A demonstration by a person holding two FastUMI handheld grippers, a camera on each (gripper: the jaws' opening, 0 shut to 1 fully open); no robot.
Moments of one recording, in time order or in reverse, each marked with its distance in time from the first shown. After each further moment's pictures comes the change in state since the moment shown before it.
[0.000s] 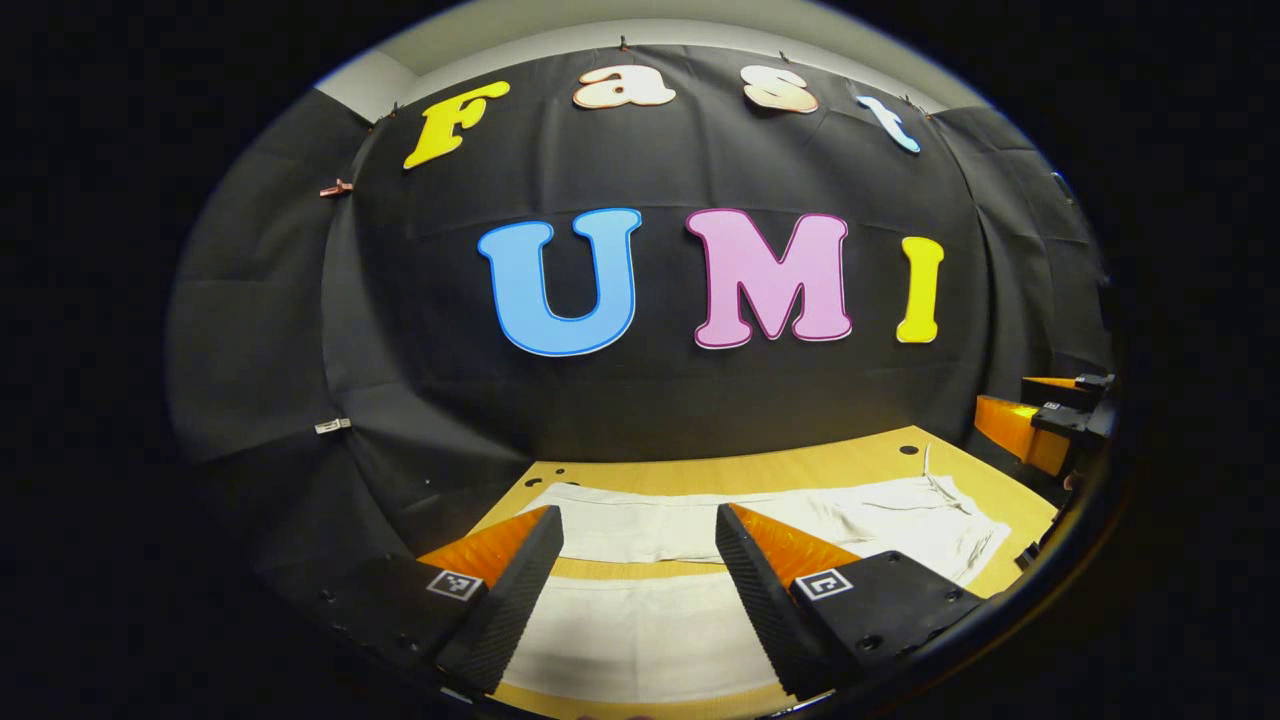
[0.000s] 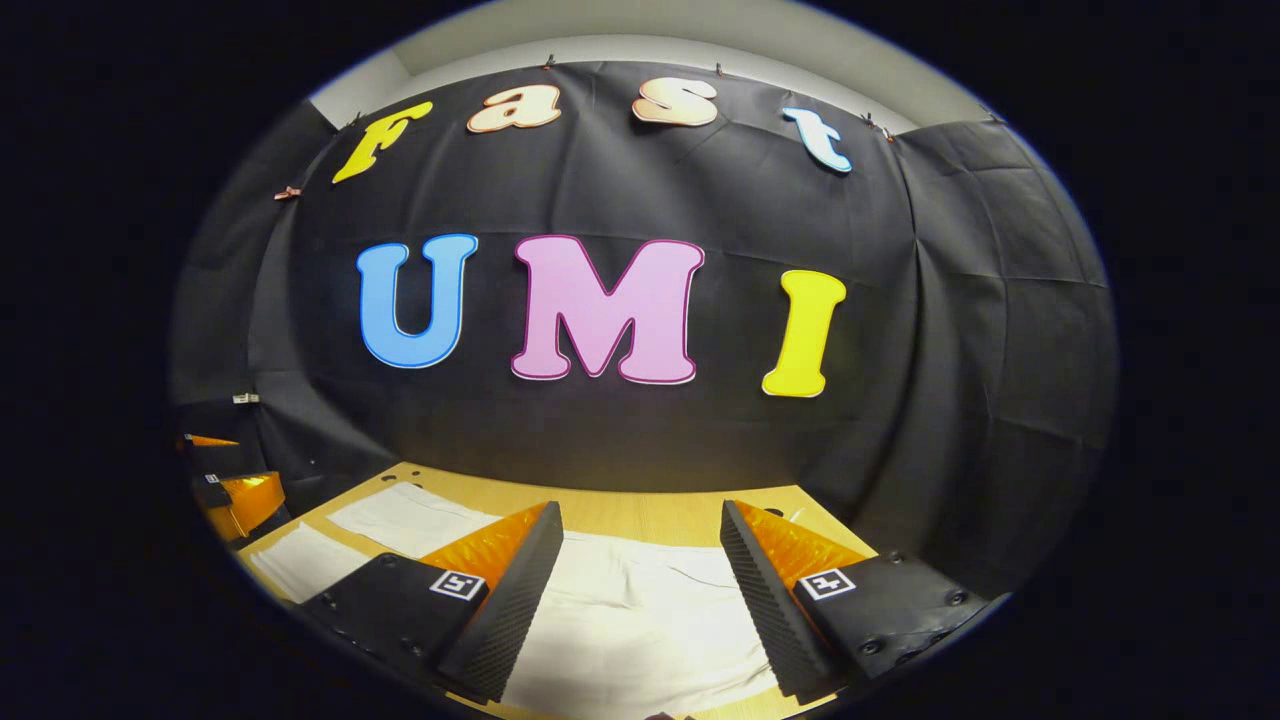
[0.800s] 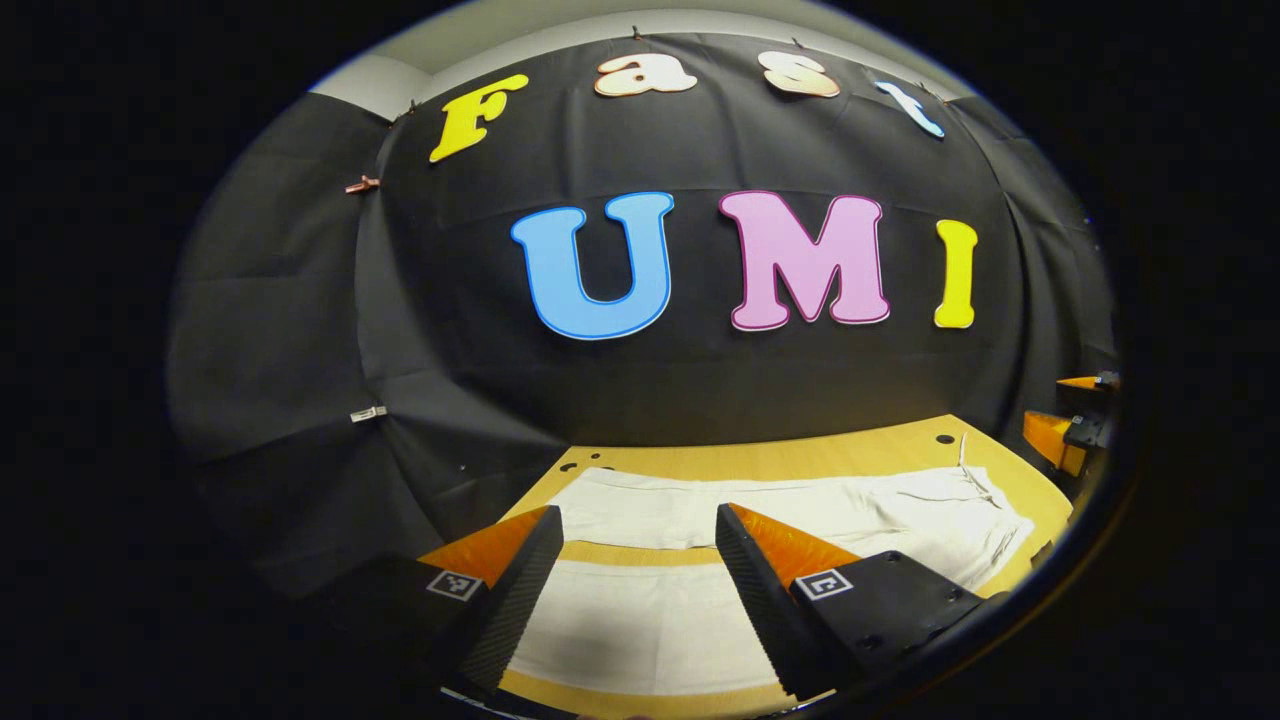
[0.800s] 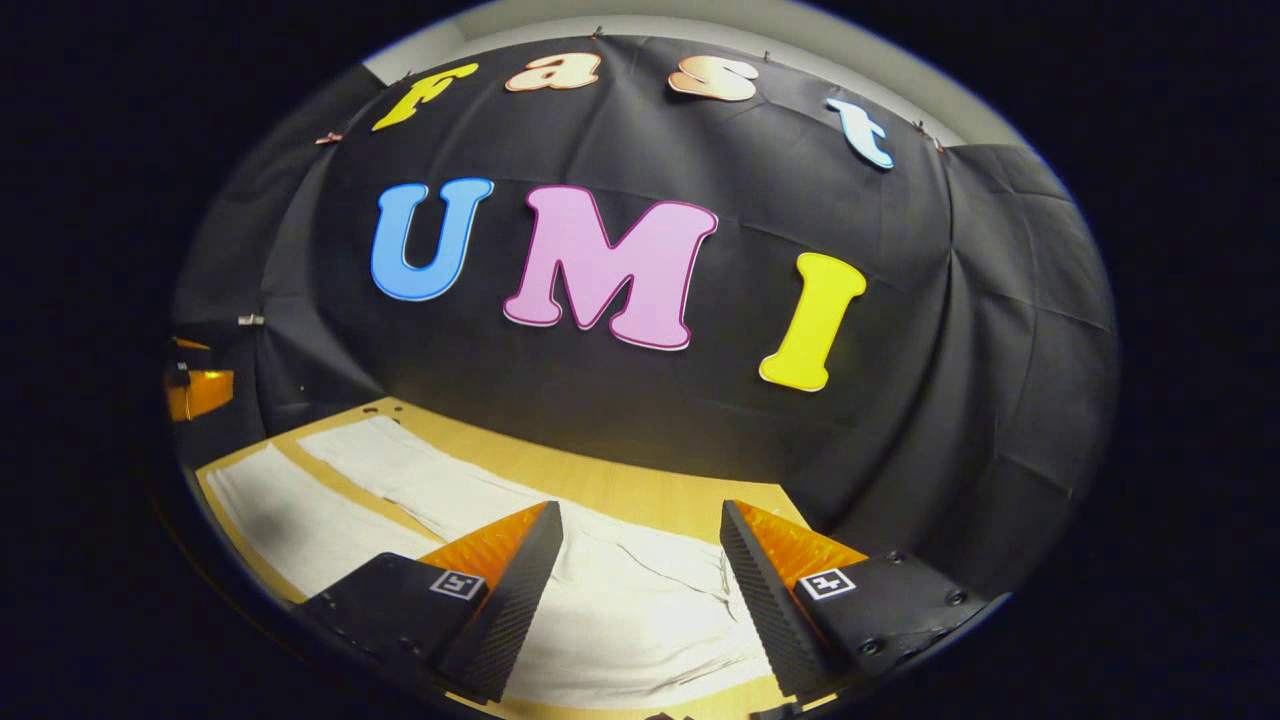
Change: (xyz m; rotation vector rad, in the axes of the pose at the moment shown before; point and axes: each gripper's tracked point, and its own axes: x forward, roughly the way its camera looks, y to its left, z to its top) left arm 0.000 0.012 -0.020 -0.012 0.065 0.113; right arm 0.023 -0.071 -0.049 -0.195 0.087 0.067
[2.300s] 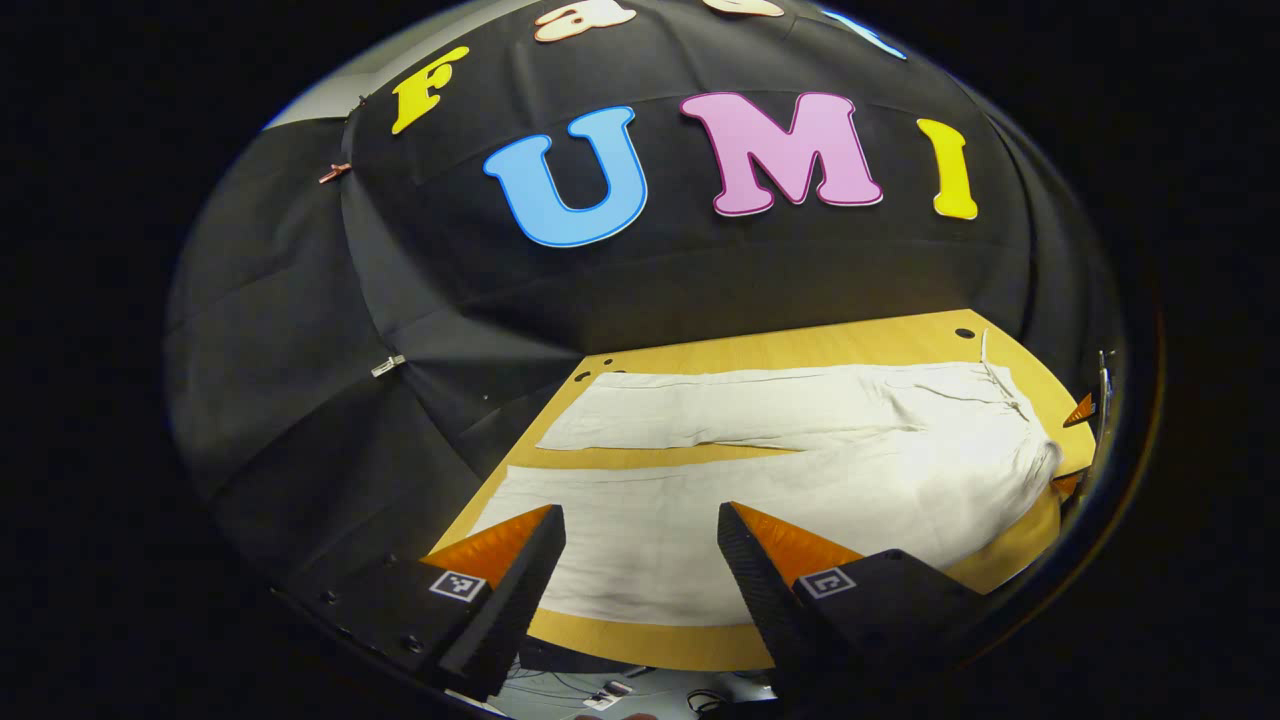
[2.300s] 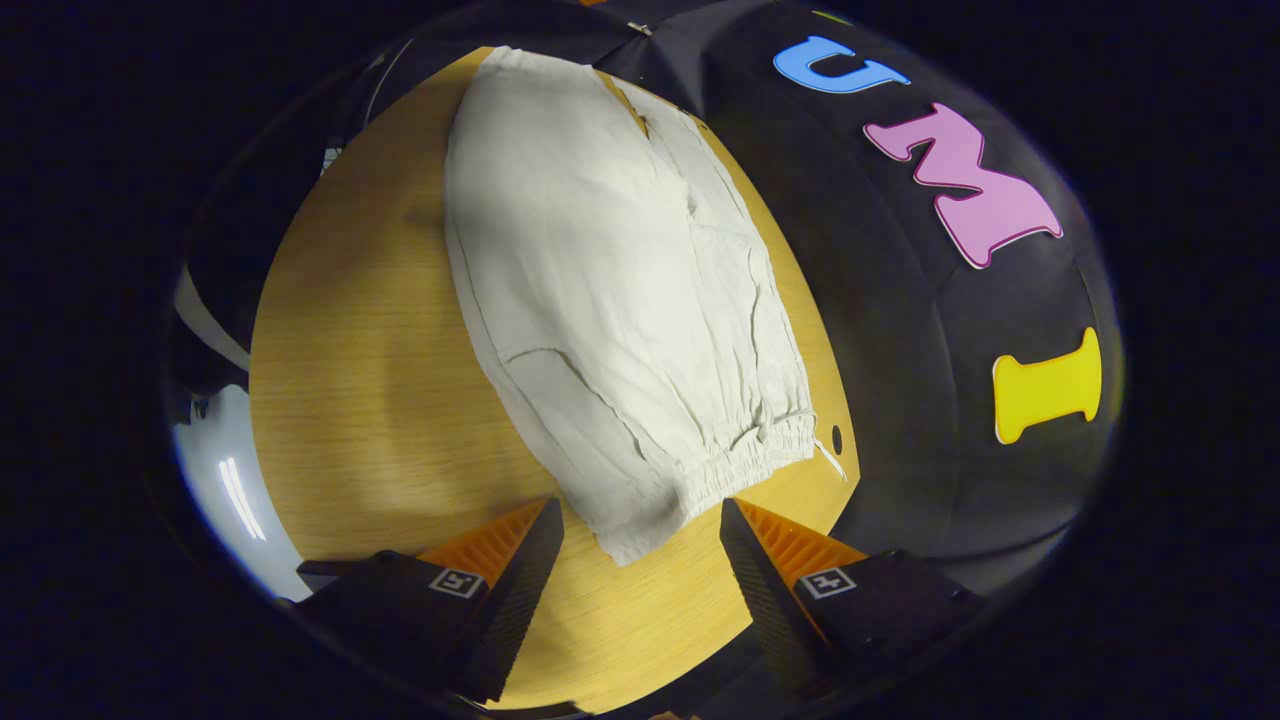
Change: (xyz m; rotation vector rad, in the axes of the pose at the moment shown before) left arm -0.031 -0.025 -0.077 0.139 0.264 0.112; right arm 0.003 -0.112 -0.280 -0.991 0.346 0.616
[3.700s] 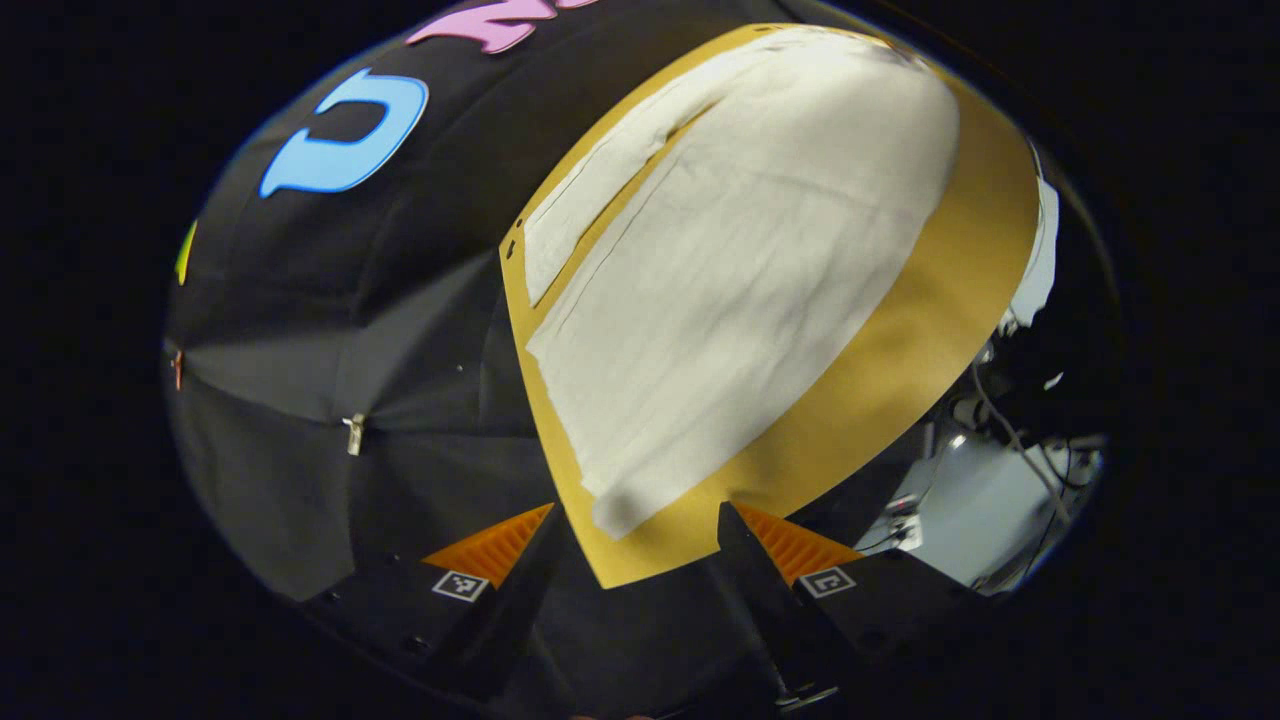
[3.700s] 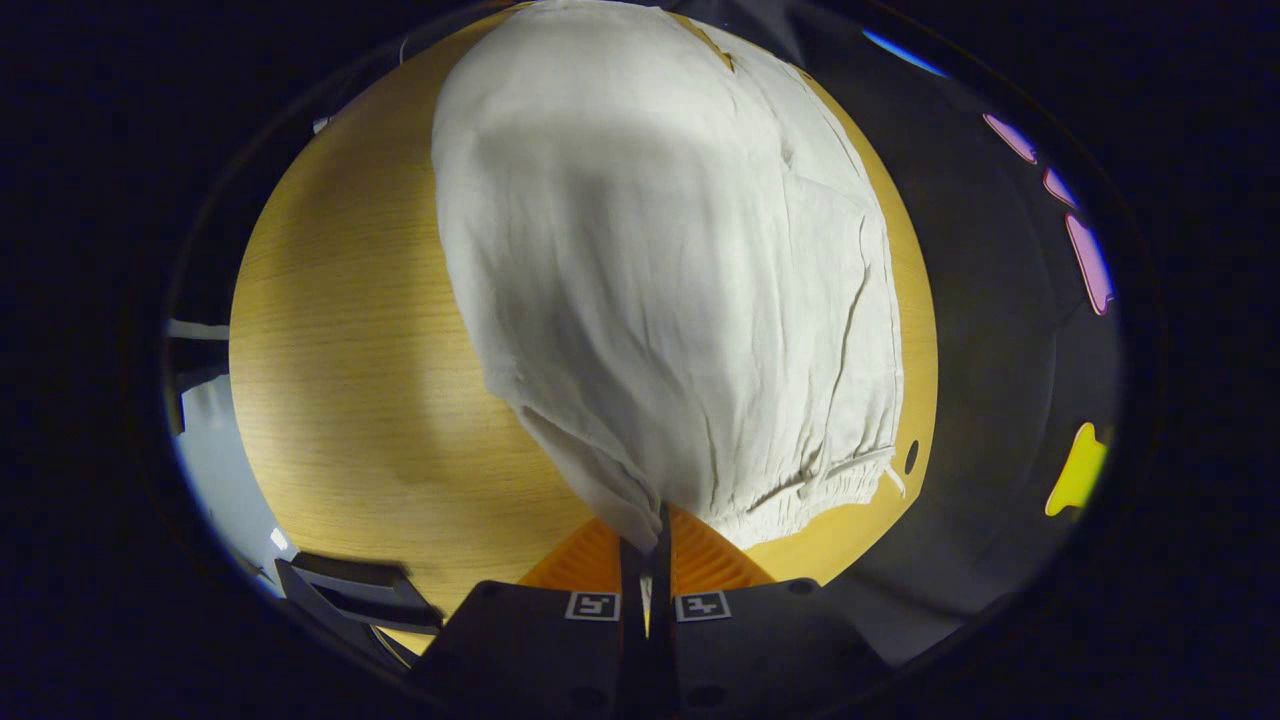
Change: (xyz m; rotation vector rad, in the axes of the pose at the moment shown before) left arm 0.116 0.227 -0.206 0.957 0.306 -0.112; right arm 0.050 -0.004 0.017 -0.153 0.264 0.298
